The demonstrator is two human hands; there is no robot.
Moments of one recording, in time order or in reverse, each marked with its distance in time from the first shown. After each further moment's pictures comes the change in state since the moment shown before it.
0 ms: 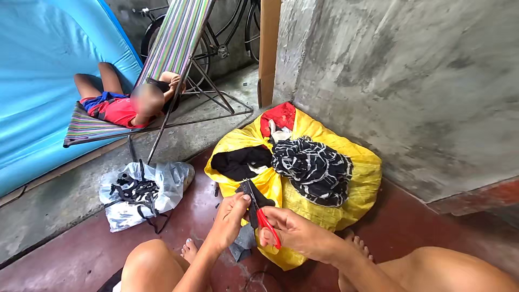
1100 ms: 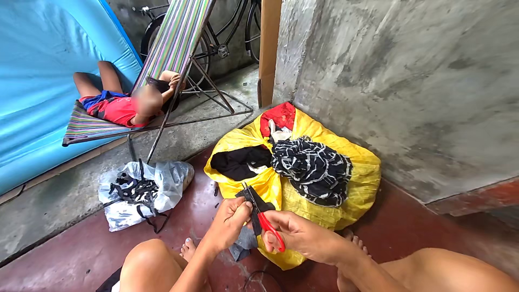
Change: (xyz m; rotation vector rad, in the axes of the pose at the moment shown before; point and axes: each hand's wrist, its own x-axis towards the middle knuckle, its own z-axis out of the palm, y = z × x) left_hand -0.003 0.006 0.002 0.082 -0.097 0.058; right_hand -0.013 -0.004 -0.006 -0.015 -0.068 0.048
